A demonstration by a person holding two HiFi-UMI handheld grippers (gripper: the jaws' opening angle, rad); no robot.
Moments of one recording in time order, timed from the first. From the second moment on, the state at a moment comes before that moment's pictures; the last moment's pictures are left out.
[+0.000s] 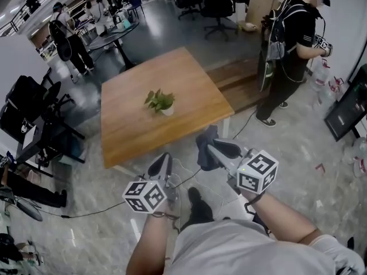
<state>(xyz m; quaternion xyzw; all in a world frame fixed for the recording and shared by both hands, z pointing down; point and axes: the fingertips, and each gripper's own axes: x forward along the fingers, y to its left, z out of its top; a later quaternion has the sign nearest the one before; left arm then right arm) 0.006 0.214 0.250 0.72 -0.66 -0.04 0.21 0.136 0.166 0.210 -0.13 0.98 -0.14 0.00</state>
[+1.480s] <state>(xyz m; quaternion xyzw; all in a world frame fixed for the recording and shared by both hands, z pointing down) -0.299 -0.156 0.561 0.58 -0.67 0.06 0.47 -0.140 -0.226 0.450 -0.11 0.93 -0.32 -0.14</state>
